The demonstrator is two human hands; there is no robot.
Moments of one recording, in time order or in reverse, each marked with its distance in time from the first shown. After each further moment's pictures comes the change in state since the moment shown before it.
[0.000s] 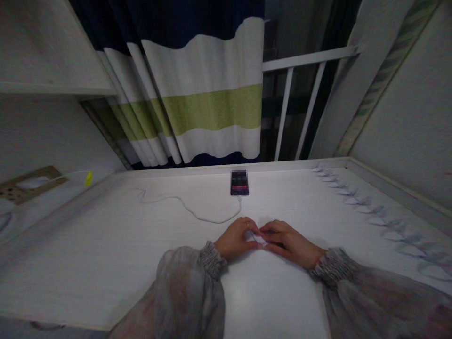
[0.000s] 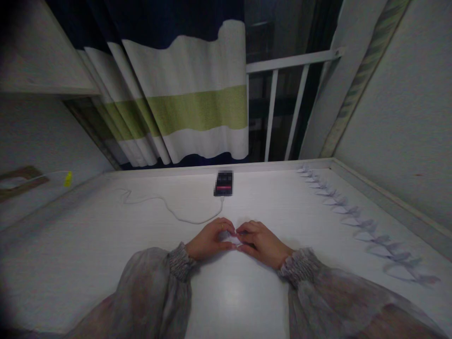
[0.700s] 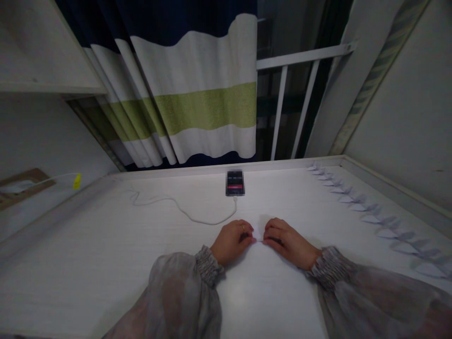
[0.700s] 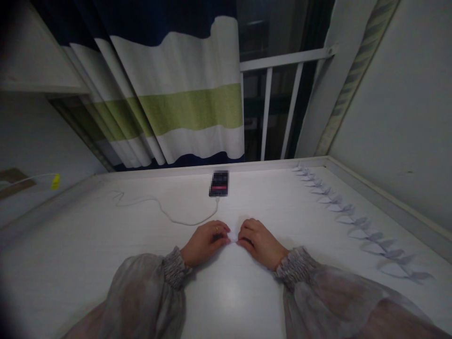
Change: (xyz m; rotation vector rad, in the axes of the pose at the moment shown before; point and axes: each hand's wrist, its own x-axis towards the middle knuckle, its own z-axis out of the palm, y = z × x) left_hand -0.001 0.010 0.002 0.125 0.045 -0.121; right_hand -0.003 -0.003 -0.002 -0.016 0.063 0.146
